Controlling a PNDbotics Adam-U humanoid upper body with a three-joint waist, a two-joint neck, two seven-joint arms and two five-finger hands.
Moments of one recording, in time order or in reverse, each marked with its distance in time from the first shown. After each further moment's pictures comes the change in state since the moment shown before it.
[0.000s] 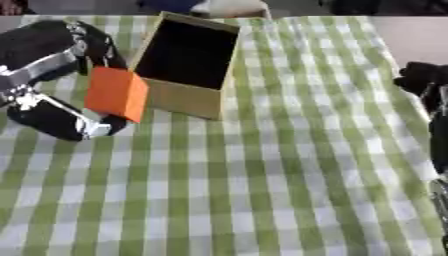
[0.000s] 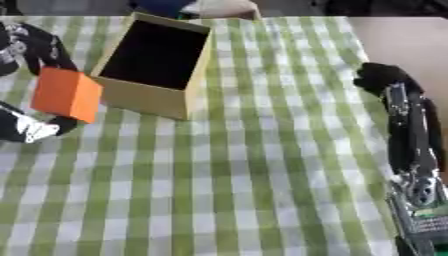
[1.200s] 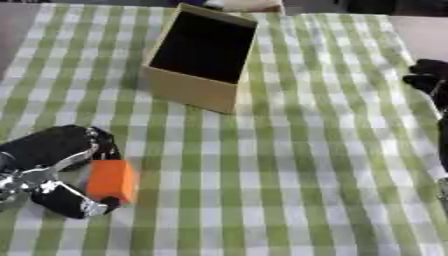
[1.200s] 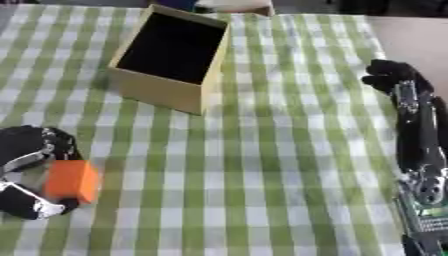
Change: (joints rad) left arm 0.373 0.091 -0.092 -0.058 -0.120 -0.053 -0.024; right arm 0.010 0.001 -0.003 0.000 0.003 0.001 -0.009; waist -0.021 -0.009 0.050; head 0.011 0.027
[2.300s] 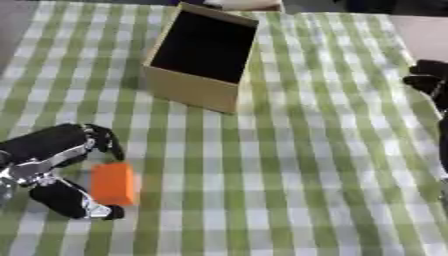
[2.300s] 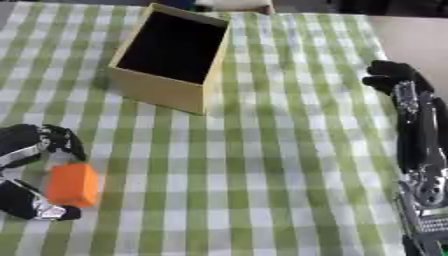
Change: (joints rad) left arm -0.004 0.009 0.010 -0.023 0.075 0.072 -0.001; right arm 0.002 -0.002 0.000 0.000 0.006 0.004 -0.003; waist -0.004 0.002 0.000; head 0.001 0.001
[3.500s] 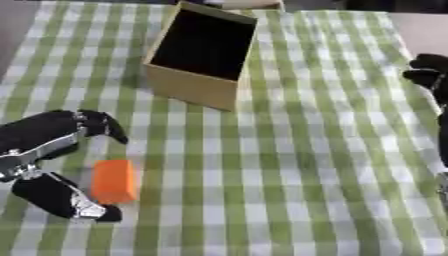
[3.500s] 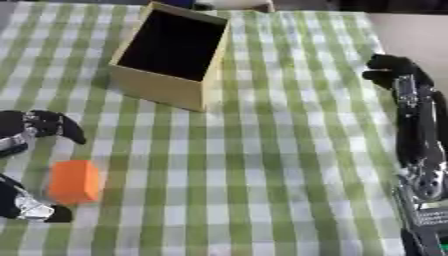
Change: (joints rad) left arm 0.004 0.030 0.025 -0.091 0.051 0.021 -0.022; right arm 0.007 -0.001 -0.005 0.000 0.000 -0.002 -0.002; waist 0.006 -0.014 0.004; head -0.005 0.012
